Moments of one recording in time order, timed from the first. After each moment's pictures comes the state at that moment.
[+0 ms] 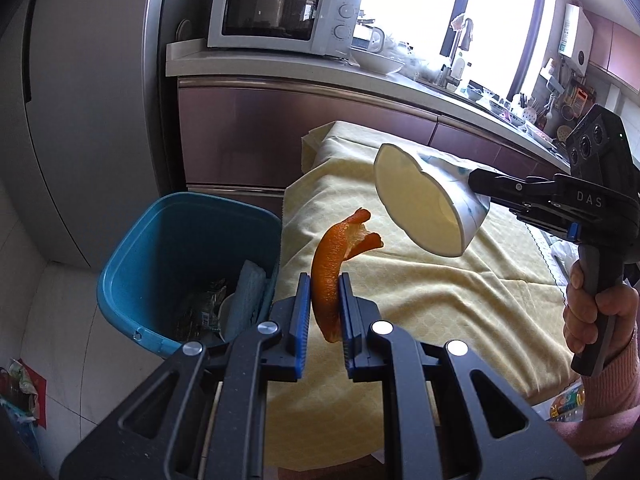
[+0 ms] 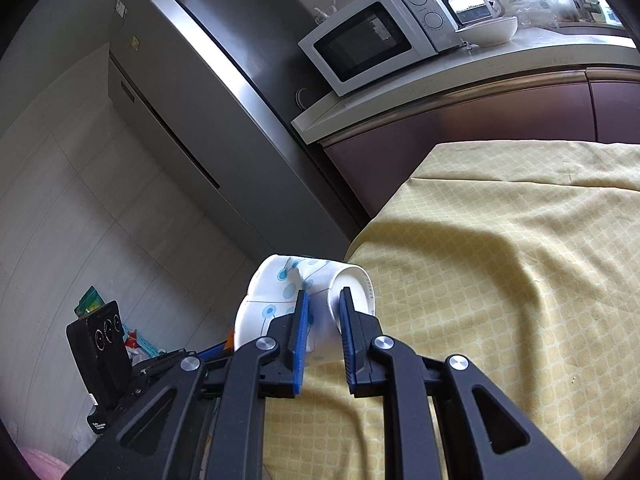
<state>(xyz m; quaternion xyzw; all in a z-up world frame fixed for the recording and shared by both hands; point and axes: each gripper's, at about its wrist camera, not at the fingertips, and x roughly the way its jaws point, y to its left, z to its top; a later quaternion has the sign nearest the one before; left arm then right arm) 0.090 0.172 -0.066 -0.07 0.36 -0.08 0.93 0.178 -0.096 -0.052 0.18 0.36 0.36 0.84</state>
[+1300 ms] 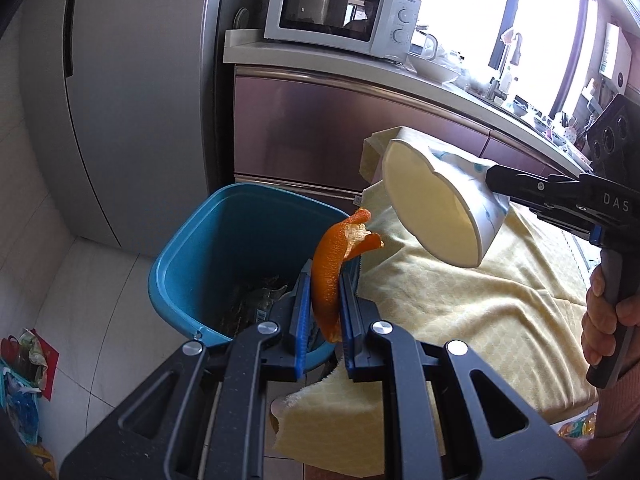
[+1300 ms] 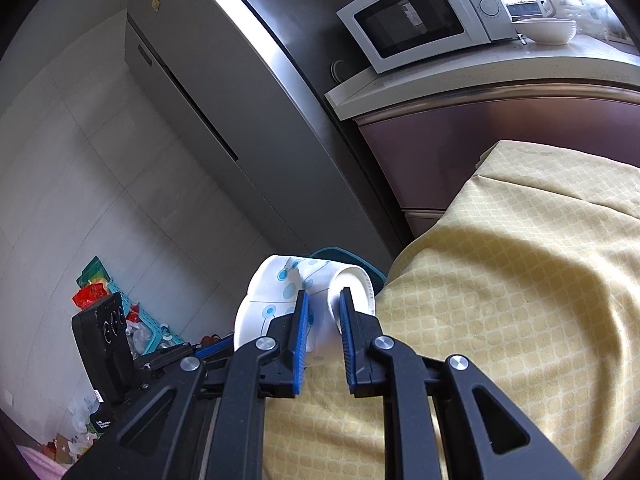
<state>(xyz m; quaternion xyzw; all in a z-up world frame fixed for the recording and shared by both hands) 0.098 0.222 -0.077 -0.10 0.37 -0.01 0.92 0.192 -0.023 -0.045 0.14 0.38 0.40 0.82</state>
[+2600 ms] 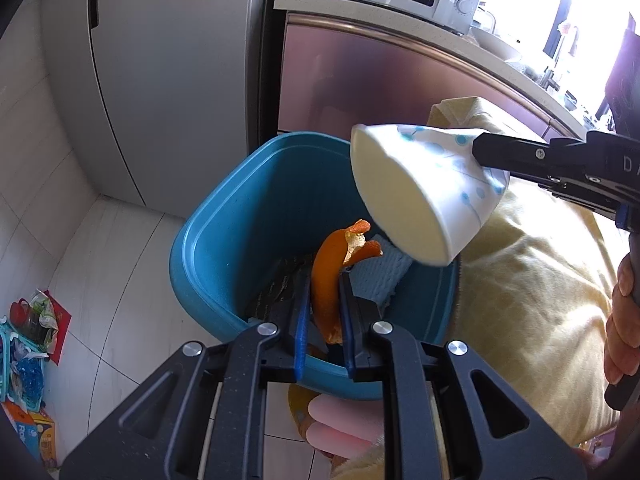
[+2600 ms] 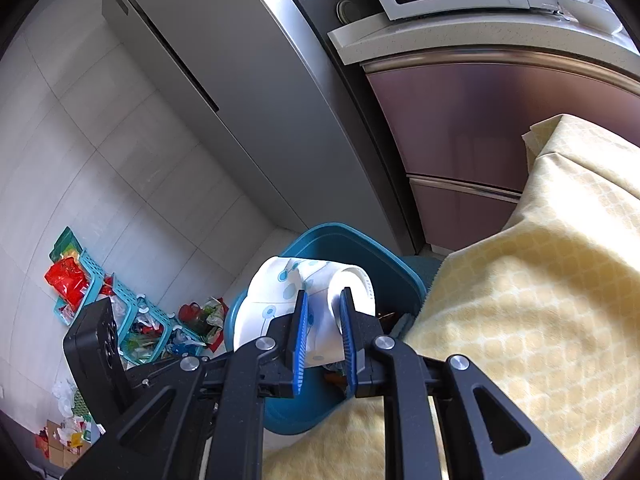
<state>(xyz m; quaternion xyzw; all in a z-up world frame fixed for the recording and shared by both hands) 0.151 0.265 -0.141 -0.12 0.44 0.06 0.89 0.231 0.081 -0.081 0.08 0.45 0.39 0.80</state>
